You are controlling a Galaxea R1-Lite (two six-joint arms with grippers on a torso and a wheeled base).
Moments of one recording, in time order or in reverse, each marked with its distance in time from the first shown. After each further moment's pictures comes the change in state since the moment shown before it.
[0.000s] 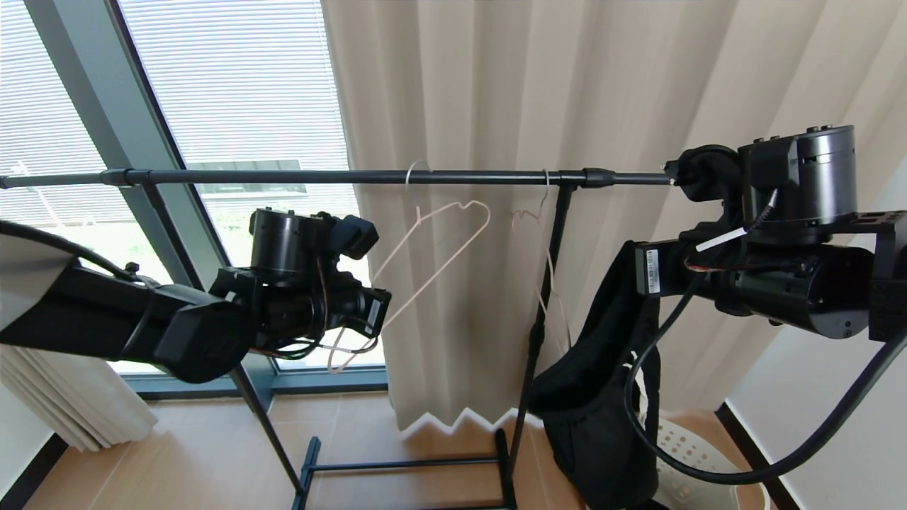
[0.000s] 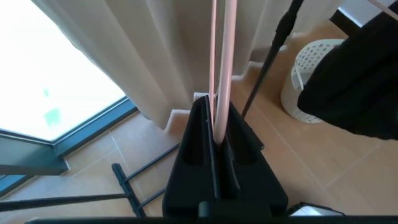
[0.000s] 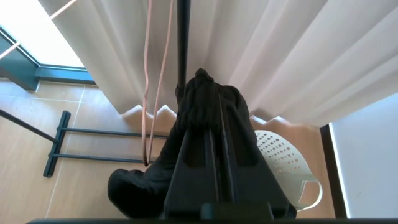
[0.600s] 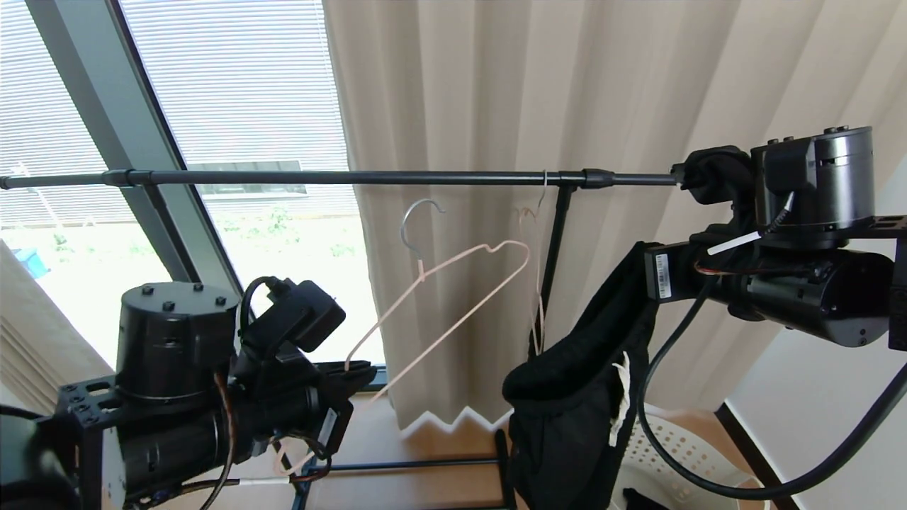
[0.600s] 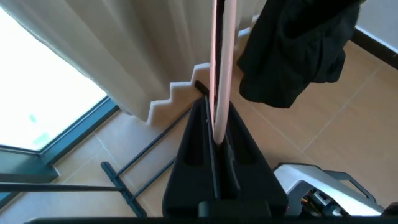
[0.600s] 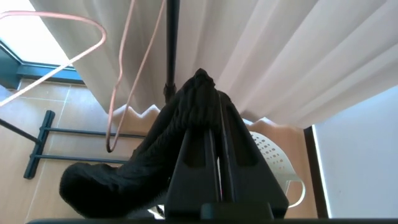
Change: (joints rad) left arm -0.163 -0.369 0.478 -0.127 0.011 0.021; right arm 0.008 -0.026 0.024 0.002 -0.053 -0.049
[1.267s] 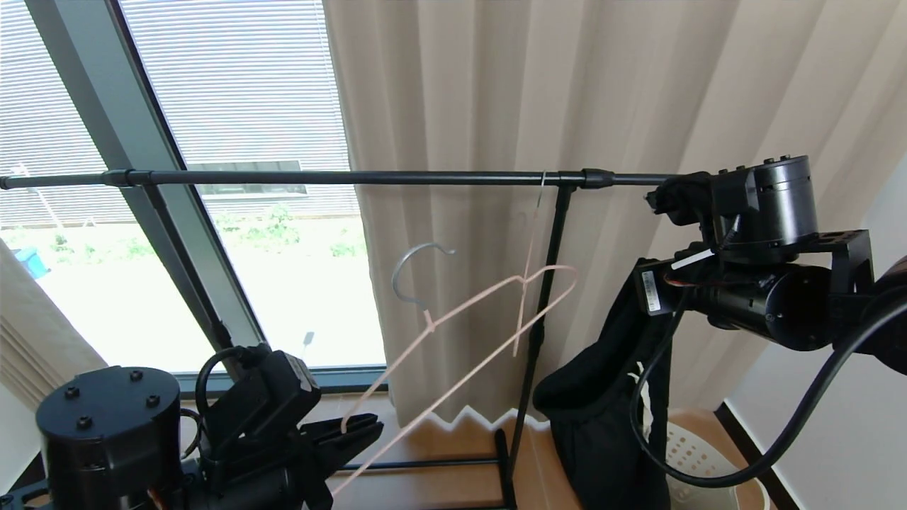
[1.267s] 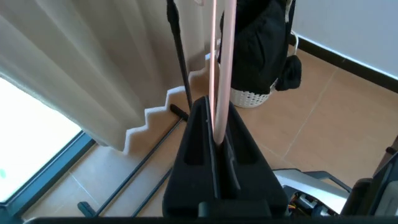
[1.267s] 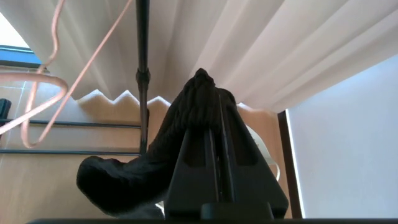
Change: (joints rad) left arm -0.082 -0.042 0.288 -0.337 -0.101 0.003; right arm -0.021 0.076 0.002 -0.003 -0.074 -0.031
